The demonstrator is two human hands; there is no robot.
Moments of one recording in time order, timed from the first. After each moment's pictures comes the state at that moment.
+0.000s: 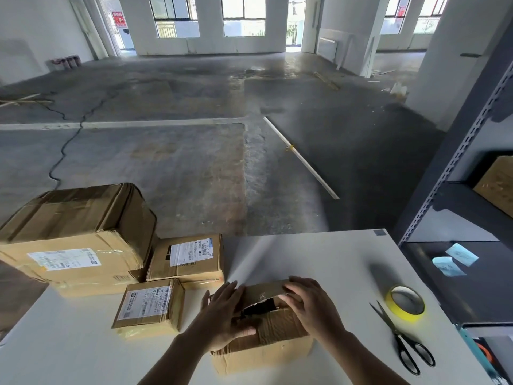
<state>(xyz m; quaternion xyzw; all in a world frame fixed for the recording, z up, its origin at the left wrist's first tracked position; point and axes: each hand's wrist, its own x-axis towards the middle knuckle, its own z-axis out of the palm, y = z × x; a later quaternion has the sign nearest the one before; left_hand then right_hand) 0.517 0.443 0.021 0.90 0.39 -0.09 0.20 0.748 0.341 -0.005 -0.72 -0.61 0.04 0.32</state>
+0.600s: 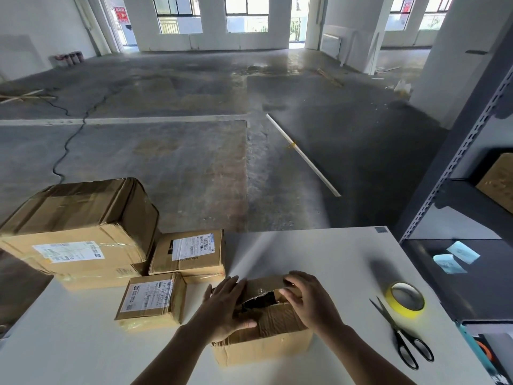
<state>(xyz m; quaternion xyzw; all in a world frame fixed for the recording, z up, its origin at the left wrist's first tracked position) 0.519 0.441 0.026 0.89 0.39 -0.09 0.21 0.747 0.340 -0.001 -0.72 -0.61 0.08 0.32</state>
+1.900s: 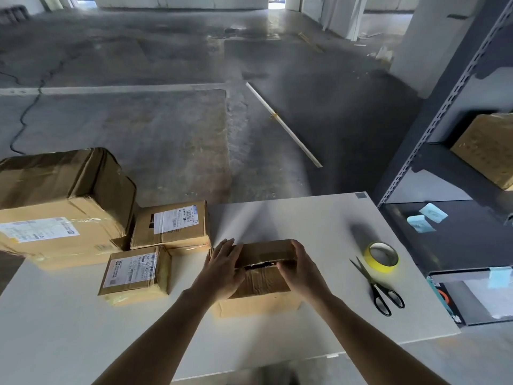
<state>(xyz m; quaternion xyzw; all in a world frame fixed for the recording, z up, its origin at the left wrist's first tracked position) 0.548 0.434 0.018 0.90 0.39 -0.01 0.20 0.738 0.316 0.005 -0.80 -0.43 0.27 0.32</state>
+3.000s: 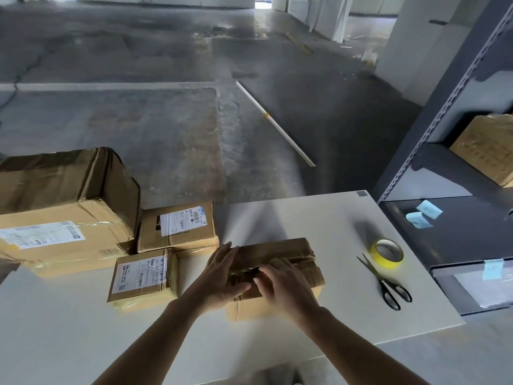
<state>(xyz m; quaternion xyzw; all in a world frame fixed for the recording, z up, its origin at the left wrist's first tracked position) 0.496 0.457 0.008 0.87 0.36 0.03 0.33 0.657 0.333 0.014 -0.75 -0.62 0.06 0.22</state>
